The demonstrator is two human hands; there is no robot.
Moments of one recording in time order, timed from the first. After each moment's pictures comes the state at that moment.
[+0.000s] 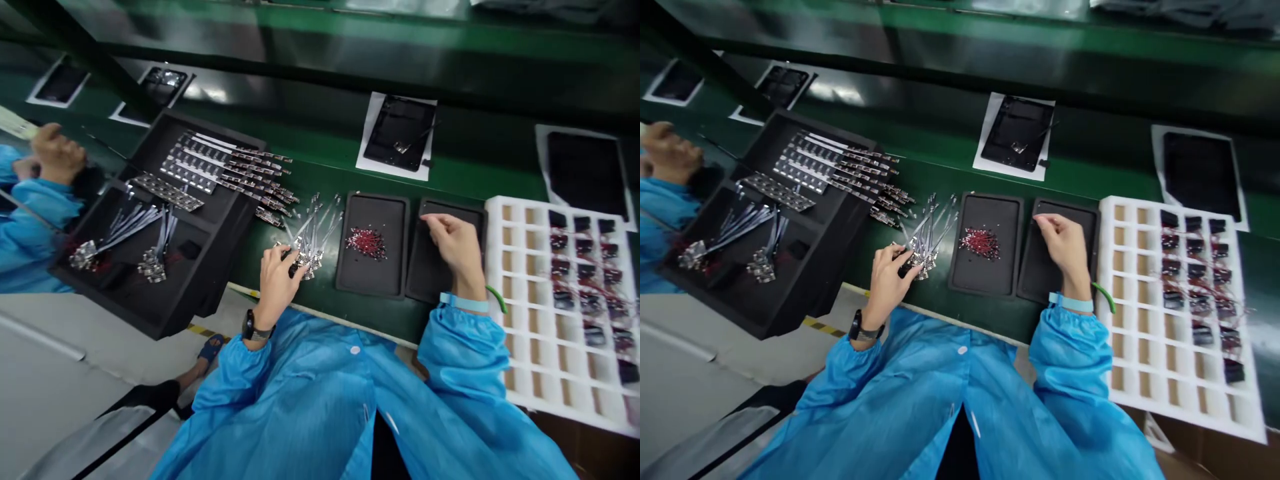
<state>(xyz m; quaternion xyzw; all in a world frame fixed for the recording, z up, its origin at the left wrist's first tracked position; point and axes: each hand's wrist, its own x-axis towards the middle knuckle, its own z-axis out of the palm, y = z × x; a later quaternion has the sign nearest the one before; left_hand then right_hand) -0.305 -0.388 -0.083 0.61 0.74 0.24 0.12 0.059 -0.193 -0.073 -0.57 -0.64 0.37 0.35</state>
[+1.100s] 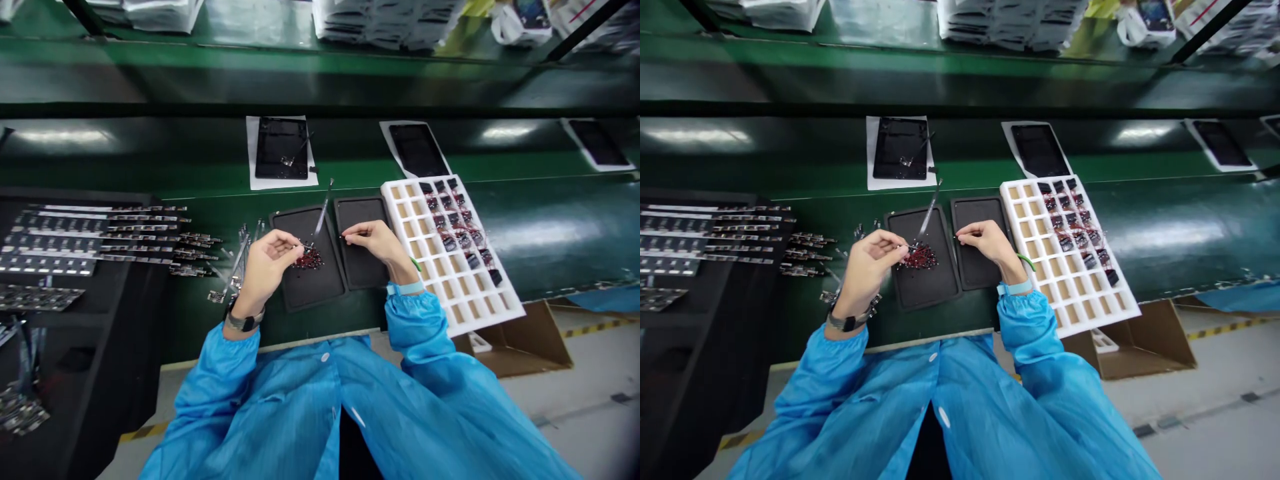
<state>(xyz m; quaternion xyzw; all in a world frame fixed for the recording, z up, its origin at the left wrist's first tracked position) -0.216 -0.267 -0.020 0.44 0.46 0.49 0.59 0.071 -0.224 -0.051 -0.59 -0.56 0.50 0.30</state>
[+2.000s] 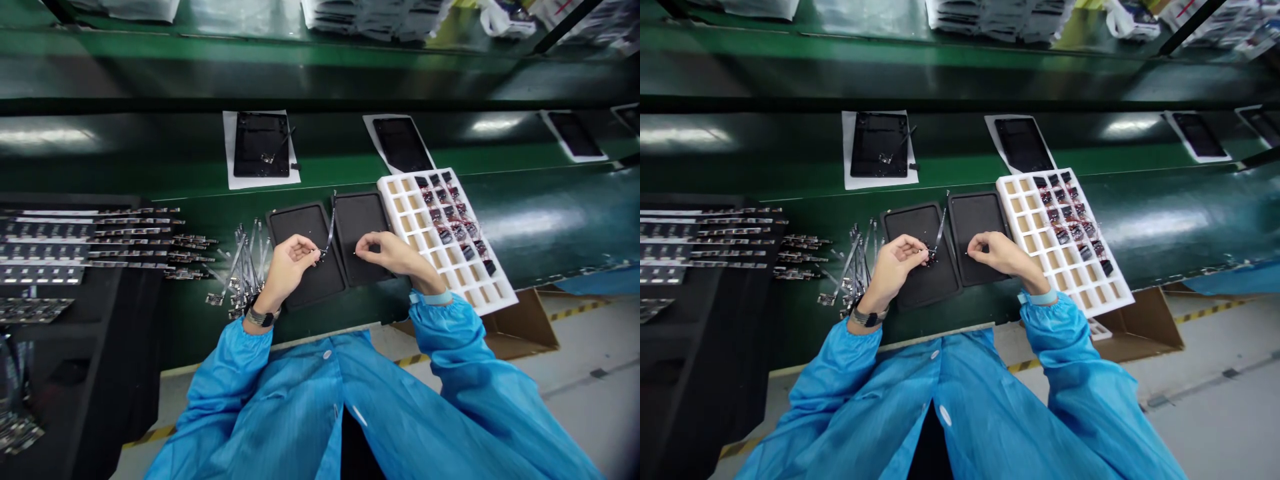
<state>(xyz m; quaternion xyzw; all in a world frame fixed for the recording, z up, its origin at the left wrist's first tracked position) -0.186 -0.268 -0.049 0.42 0.43 0.44 0.67 0.087 -0.258 -0.013 -0.57 -0.69 0.42 0.13</state>
